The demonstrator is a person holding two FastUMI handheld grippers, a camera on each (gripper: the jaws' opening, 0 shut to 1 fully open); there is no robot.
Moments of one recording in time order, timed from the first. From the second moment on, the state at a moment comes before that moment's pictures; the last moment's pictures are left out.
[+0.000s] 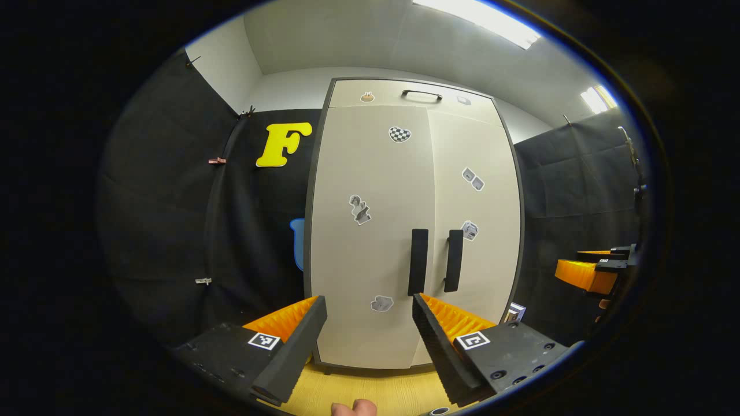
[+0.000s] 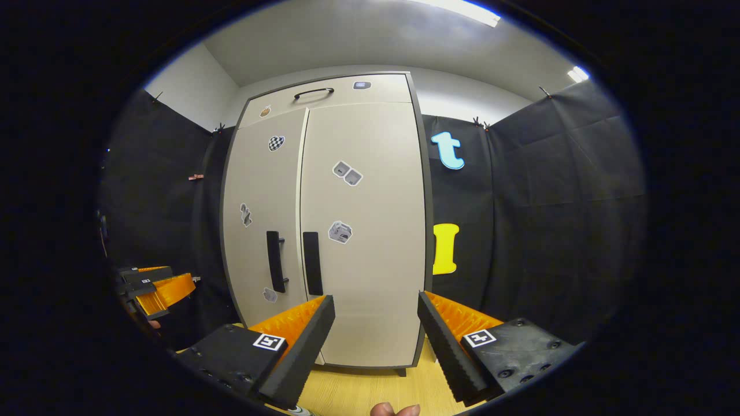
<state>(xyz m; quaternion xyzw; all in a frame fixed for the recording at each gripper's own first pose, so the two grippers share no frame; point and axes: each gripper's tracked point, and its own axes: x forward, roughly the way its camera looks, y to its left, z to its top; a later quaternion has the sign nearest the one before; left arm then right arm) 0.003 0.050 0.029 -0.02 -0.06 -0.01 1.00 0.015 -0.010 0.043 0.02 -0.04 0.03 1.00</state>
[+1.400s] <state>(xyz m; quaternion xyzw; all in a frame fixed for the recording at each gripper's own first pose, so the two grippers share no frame) 0.001 0.040 0.030 0.00 -0.05 -0.02 1.00 0.013 -0.009 0.041 0.01 -0.04 0.03 1.00</state>
